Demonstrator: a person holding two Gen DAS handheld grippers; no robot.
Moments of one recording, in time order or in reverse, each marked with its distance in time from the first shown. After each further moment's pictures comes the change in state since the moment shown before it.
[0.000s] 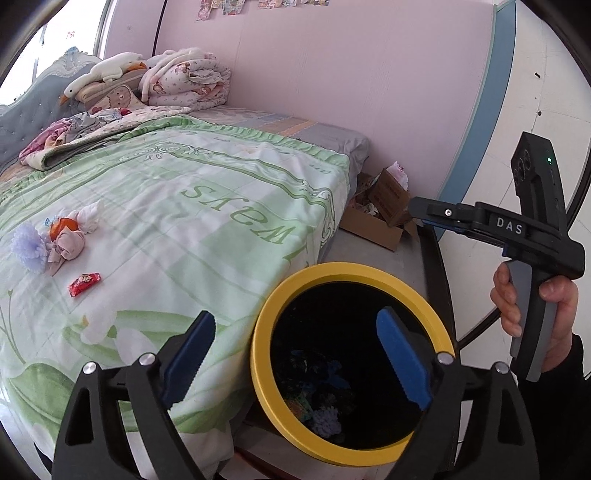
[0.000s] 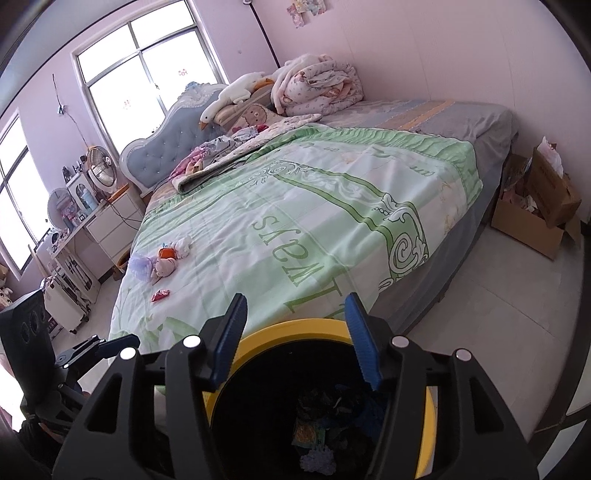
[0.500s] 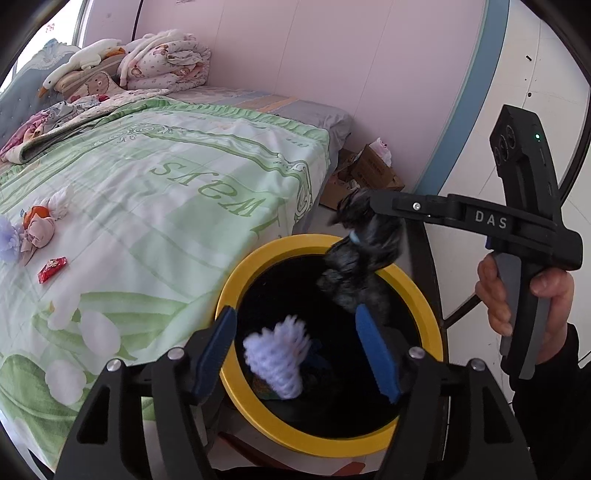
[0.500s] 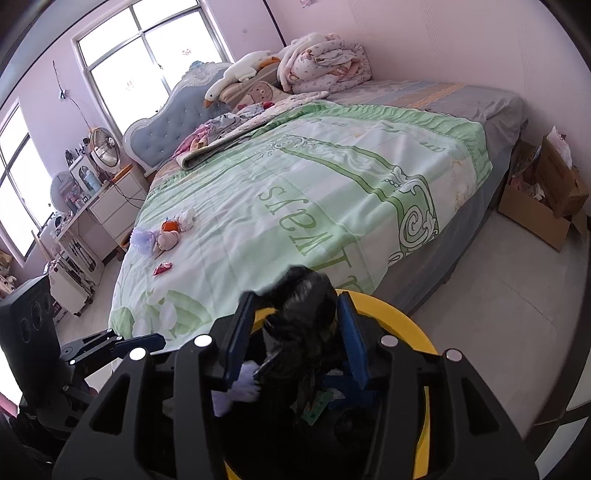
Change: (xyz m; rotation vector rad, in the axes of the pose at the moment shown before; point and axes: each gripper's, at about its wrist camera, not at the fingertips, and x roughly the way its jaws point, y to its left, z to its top) left arm 0.019 -0.024 -0.011 0.026 0.093 -0.071; right arm 0.011 0.005 -0.017 -0.011 0.090 0.017
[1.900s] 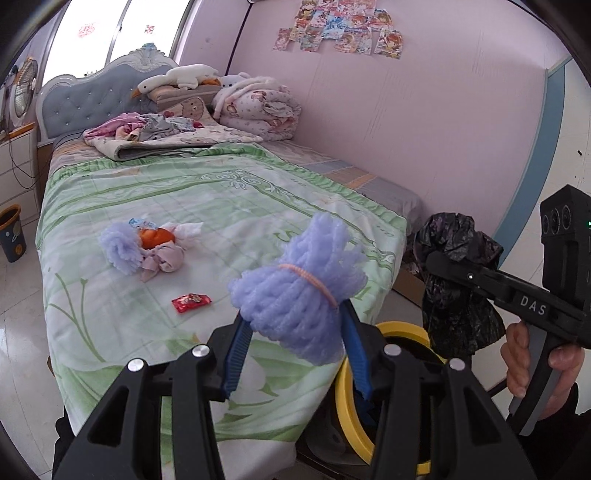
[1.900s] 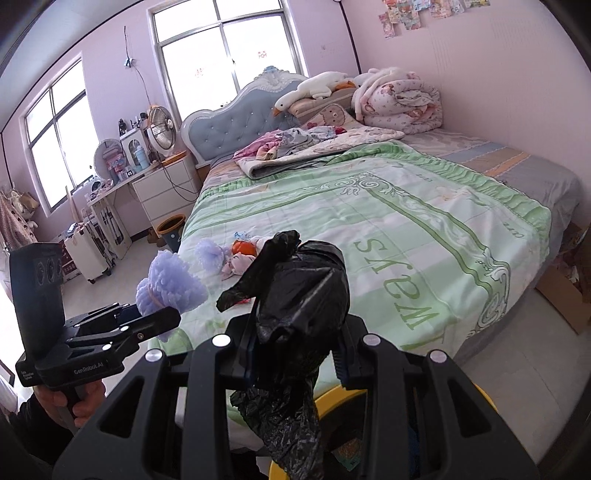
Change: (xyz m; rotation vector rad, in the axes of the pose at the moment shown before) left arm -0.097 0.101 0.014 -0.219 -0.244 0.184; right arm 0.007 0.139 0.042 -0.238 -0.085 0.117
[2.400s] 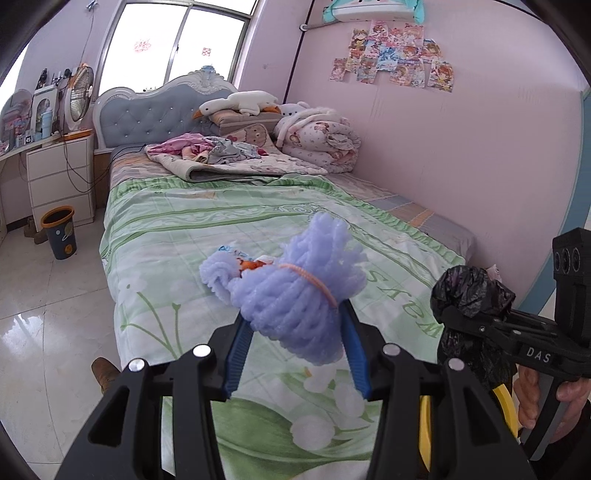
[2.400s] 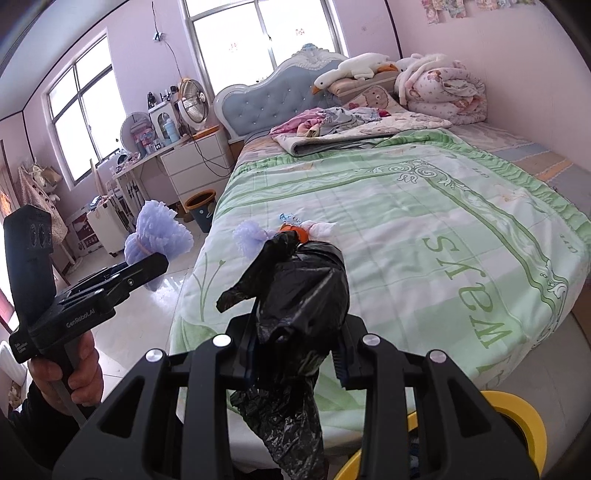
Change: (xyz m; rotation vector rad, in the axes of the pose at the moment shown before) left arm -0.042 0.079 0.017 -0.066 -0.130 0.211; right arm 0.079 0.067 0.011 -0.074 0.076 0.118
